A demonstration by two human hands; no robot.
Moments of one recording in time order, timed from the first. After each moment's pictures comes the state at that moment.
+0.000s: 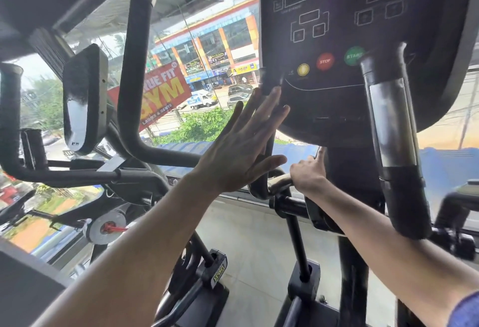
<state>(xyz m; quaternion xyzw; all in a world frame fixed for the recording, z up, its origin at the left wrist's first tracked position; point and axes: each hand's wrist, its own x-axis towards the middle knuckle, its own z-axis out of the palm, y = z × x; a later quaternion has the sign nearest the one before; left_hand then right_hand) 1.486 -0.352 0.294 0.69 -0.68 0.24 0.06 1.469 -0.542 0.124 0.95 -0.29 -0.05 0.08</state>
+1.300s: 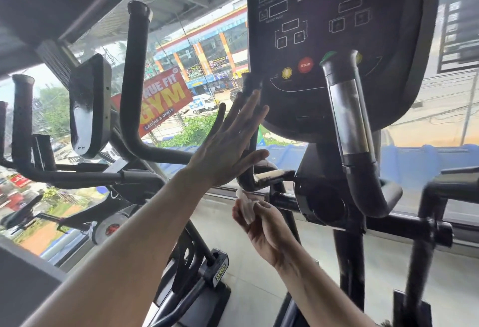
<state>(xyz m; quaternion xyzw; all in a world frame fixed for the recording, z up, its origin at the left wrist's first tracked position) 1.479 -0.349 0.294 0.71 -0.65 0.25 0.02 1.371 -0.381 0.139 0.15 -0.09 0.15 -0.97</state>
